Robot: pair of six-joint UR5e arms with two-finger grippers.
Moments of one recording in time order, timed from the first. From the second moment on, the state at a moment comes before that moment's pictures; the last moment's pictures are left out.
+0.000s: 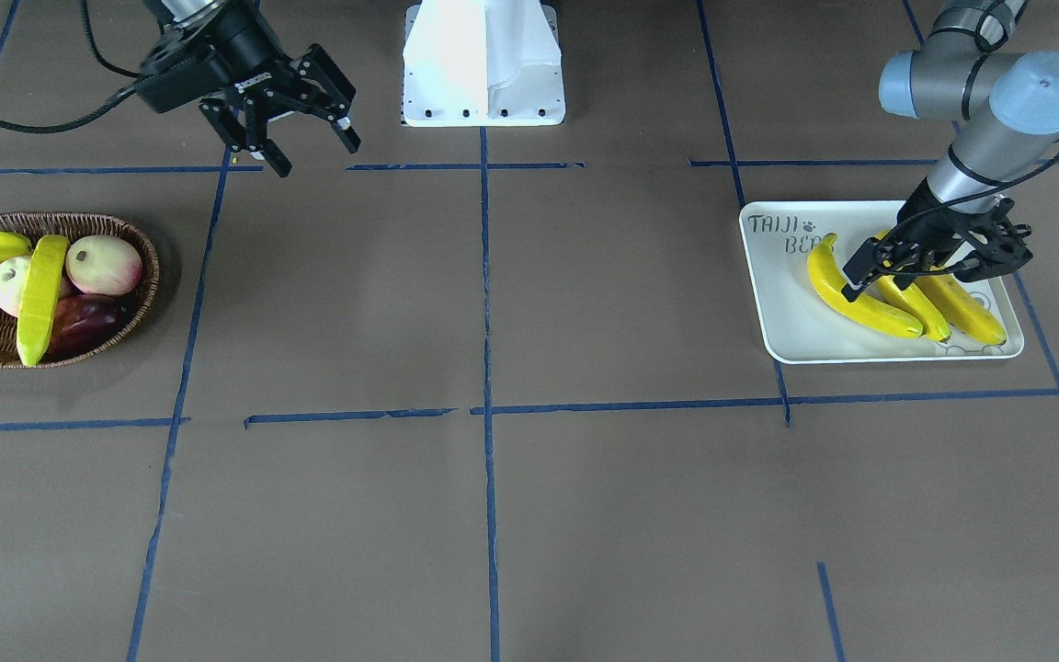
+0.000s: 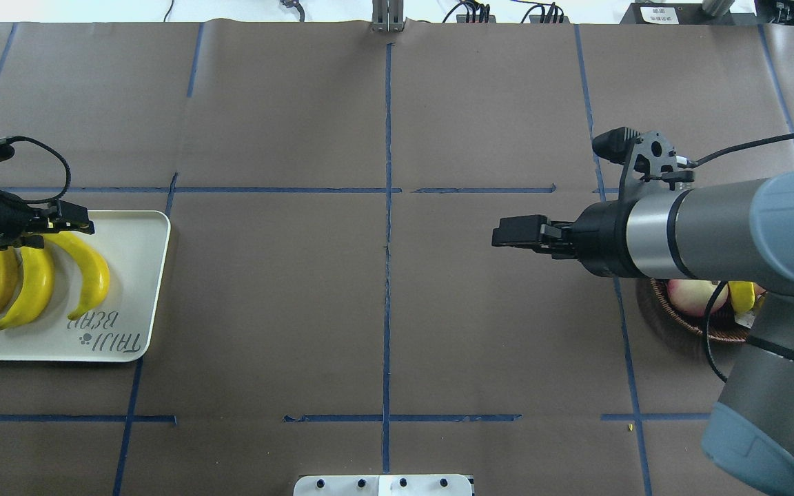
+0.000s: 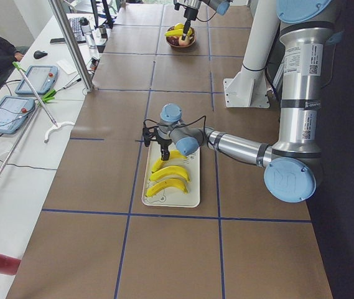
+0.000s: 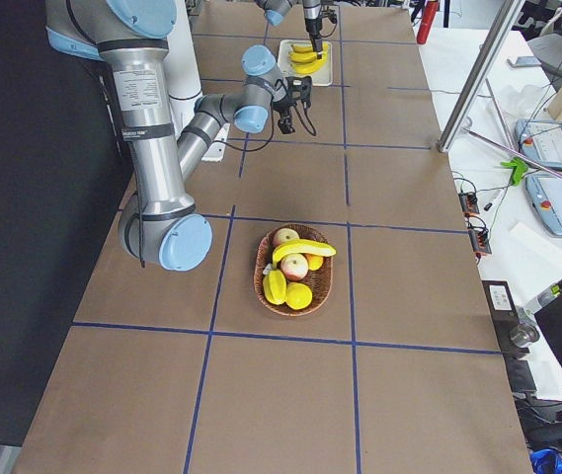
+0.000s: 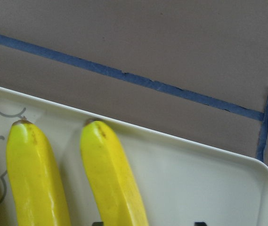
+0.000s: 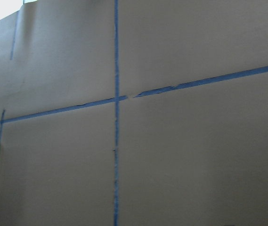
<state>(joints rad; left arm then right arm) -0.90 -1.56 -1.75 -2.22 -2.05 -1.23 0.63 -1.39 2.21 -1.21 1.87 1.37</state>
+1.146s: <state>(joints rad) -0.89 -1.73 -1.84 -2.15 -2.13 -1.40 0.87 -1.85 2.03 -1.04 2.00 0.74</state>
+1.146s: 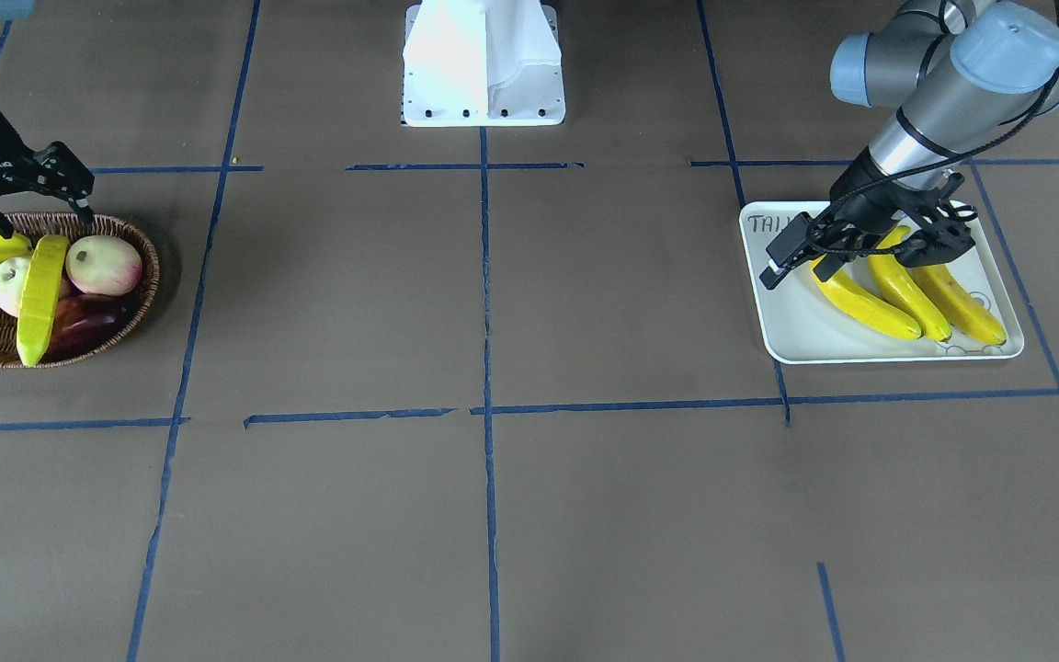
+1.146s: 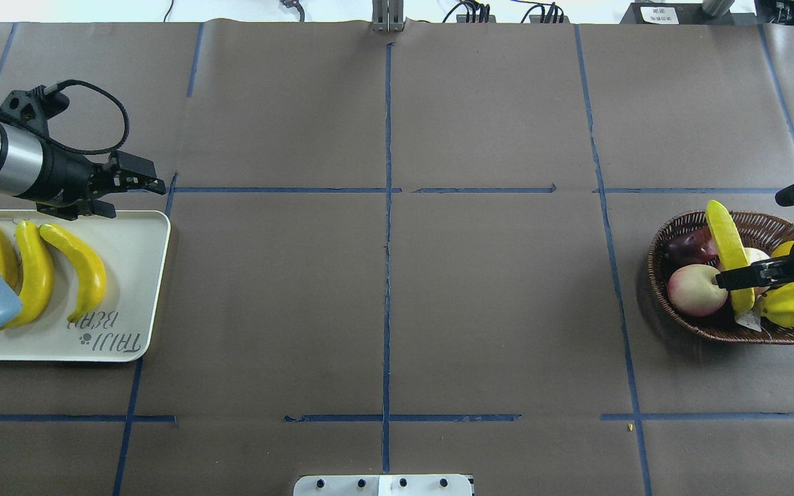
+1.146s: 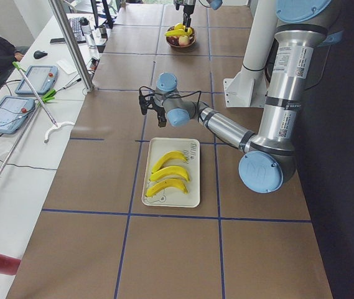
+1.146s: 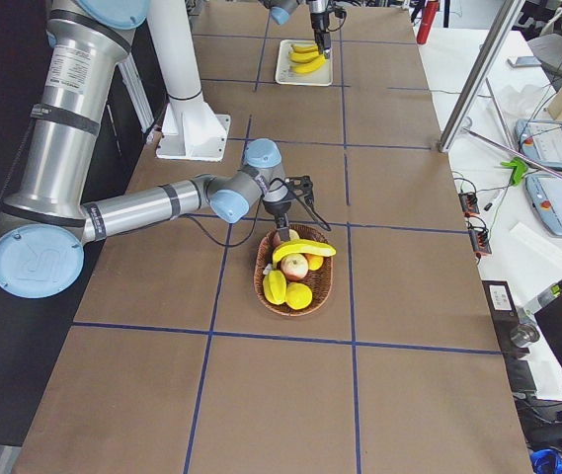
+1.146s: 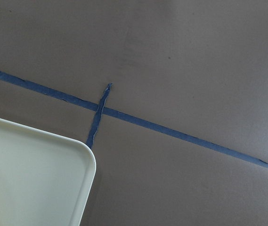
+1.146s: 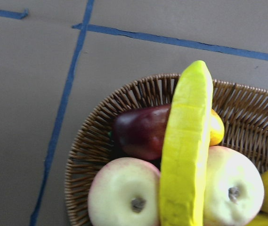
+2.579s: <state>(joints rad) -0.89 -1.74 -1.83 -2.15 -2.13 -1.40 0.88 -1.80 1.92 -1.06 2.00 0.70</state>
